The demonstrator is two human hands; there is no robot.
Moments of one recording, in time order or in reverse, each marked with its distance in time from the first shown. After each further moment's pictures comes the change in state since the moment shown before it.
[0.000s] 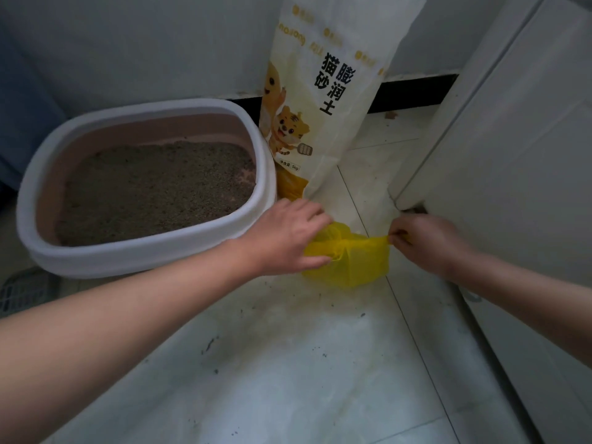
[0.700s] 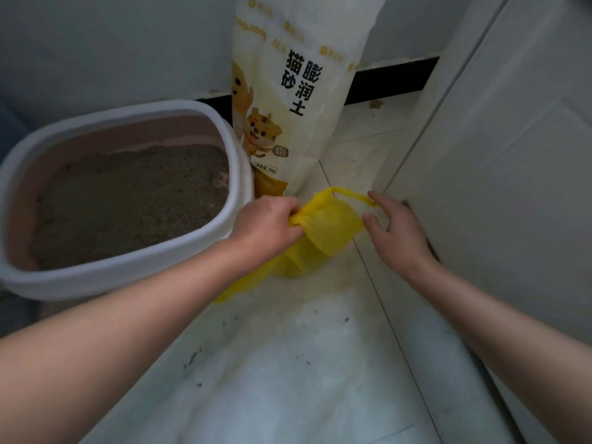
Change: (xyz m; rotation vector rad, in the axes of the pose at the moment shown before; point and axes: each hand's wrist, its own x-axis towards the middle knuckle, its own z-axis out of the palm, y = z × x) left_hand 0.047 0.004 -0.009 -0.322 -0.076 -0.540; right_hand 0.012 -0.021 0.008 0.635 0.229 0.306
